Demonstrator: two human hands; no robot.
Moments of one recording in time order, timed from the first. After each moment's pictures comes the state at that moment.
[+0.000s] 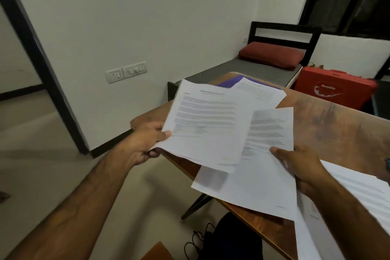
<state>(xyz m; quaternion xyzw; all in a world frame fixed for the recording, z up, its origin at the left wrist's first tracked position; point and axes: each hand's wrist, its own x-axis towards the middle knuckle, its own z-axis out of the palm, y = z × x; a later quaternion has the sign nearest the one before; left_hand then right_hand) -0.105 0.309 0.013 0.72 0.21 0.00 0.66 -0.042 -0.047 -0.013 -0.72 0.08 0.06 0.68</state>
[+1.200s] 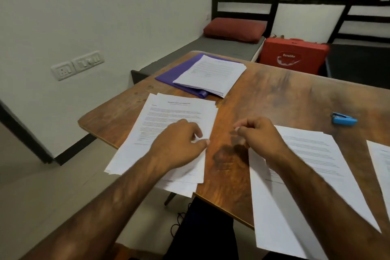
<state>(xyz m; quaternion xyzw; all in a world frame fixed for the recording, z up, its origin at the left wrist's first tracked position) -0.093 0.148 0.011 0.97 -0.04 -0.01 0.23 -0.052 -0.065 -0.018 -0.85 0.04 0.02 0.53</state>
